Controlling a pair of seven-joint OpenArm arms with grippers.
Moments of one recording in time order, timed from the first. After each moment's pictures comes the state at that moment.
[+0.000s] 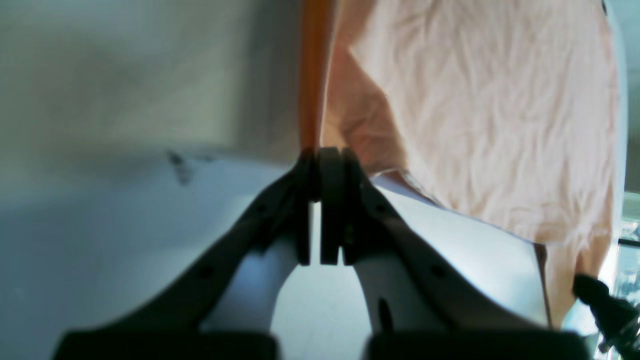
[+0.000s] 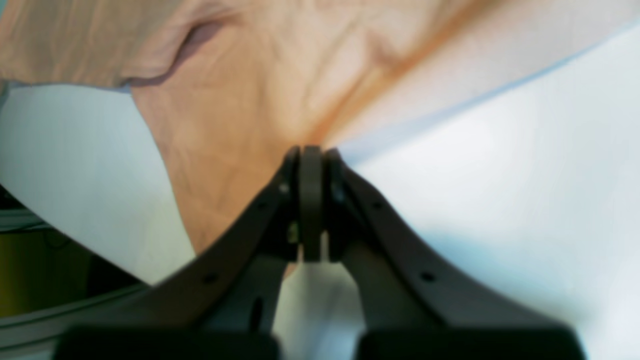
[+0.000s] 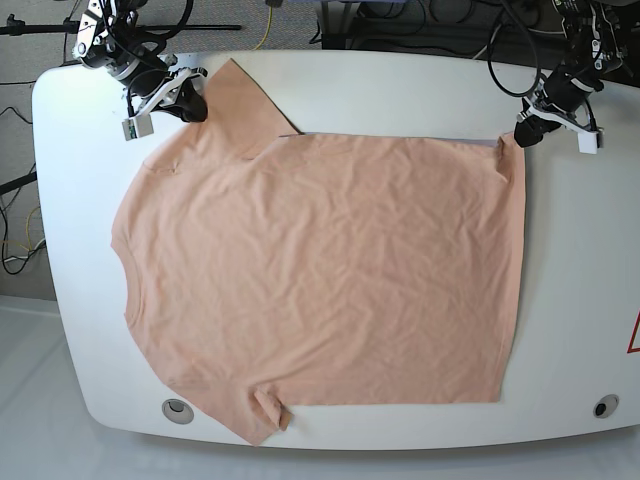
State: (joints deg) left arm 30.0 -15.9 -28.9 95.6 -56.9 -17.1 44.4; right arm -27.6 10.1 26.5 90.9 40.5 40.2 -45.3
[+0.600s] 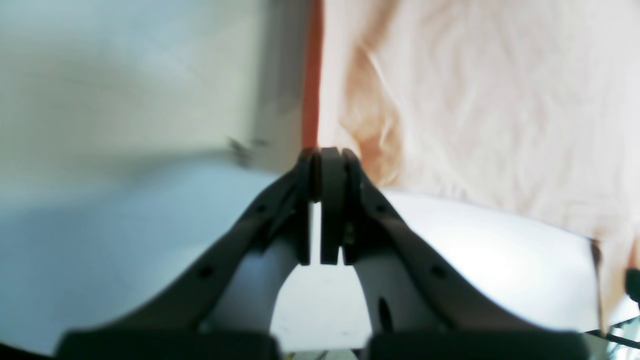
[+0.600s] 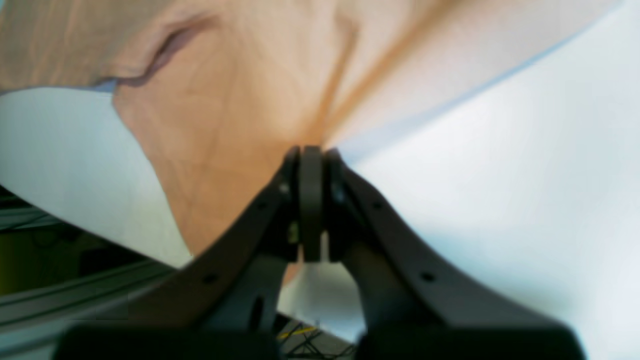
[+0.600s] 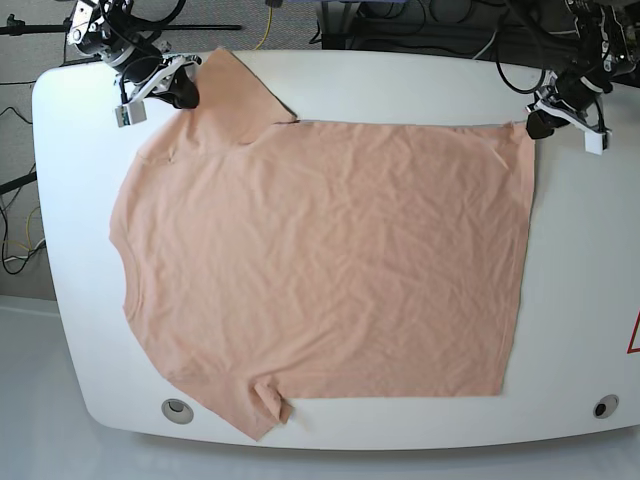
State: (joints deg) left arm 30.1 -19.9 -28.8 96.2 -52.8 -16.2 46.6; right arm -31.4 10.1 28.7 93.6 40.6 40.1 -45.7
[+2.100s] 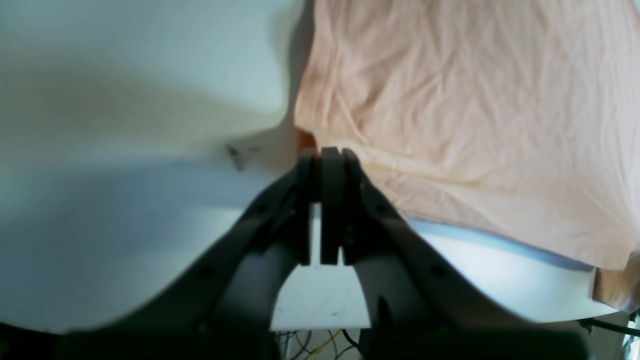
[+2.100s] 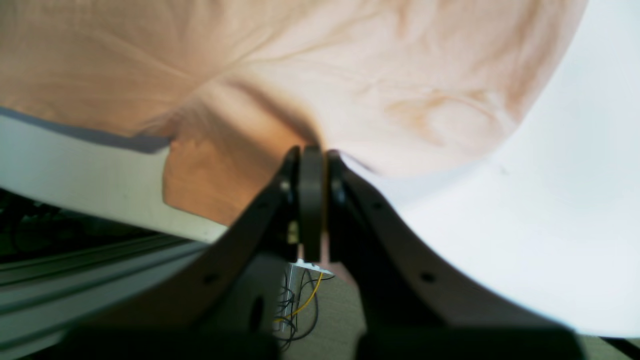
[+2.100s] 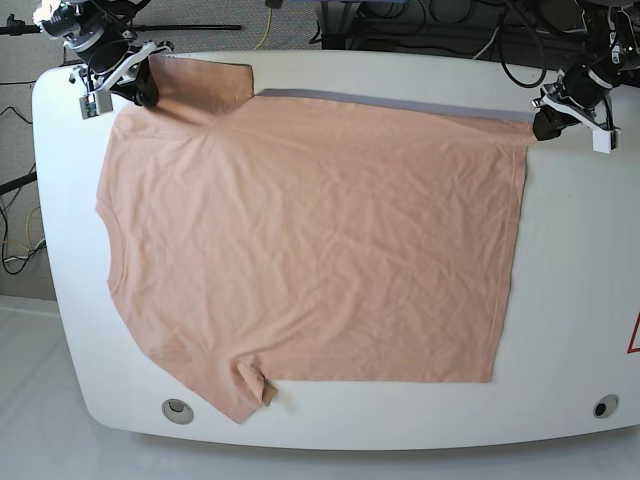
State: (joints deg) left arm 33.7 -19.8 -31.6 102.3 -54.1 -16.6 47.1; right arm -38.8 9.9 37.9 111.0 39.7 39.7 -48.3
